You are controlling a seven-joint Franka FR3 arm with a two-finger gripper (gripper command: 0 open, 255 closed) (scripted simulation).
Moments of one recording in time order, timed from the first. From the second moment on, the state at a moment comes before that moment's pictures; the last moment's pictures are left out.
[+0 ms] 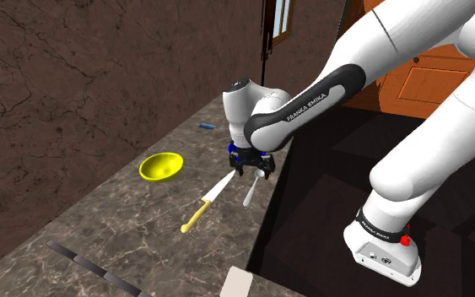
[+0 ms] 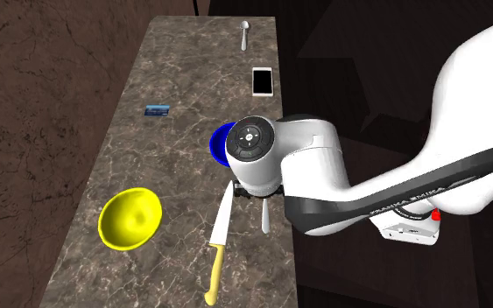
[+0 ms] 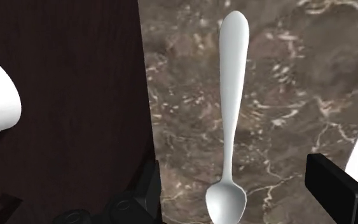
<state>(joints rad) -0.35 -0.21 0.78 -2.49 0.01 2.19 1.61</state>
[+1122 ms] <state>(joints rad) -0.39 -0.07 0.81 -2.53 -0.11 2.32 1.73</state>
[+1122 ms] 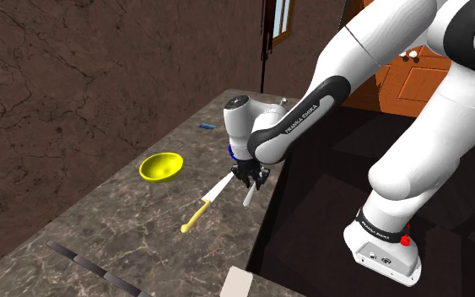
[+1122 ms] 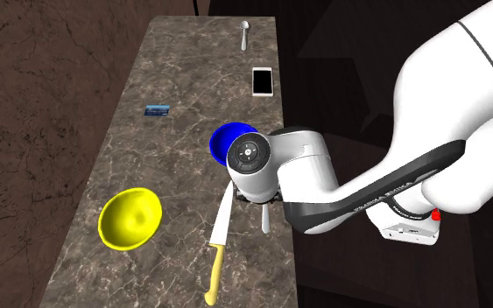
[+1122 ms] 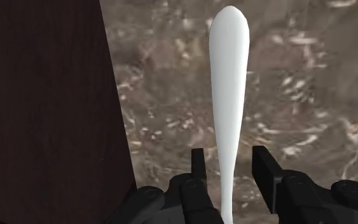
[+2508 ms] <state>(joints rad) -0.35 -0.24 0.77 -2.48 0.04 2.14 1.60</state>
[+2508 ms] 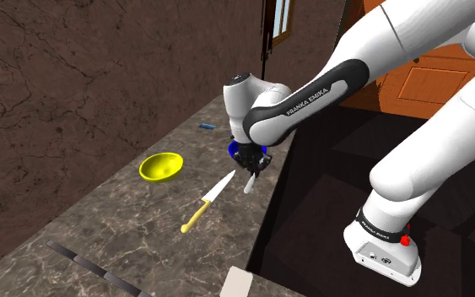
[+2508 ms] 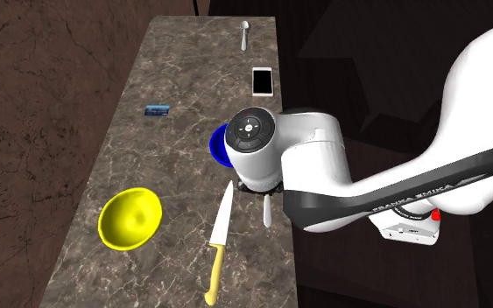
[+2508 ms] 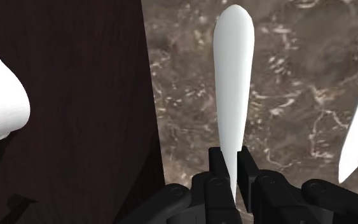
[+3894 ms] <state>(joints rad) -0.46 -0.11 0.67 -2.20 -0.10 1.98 1.47</state>
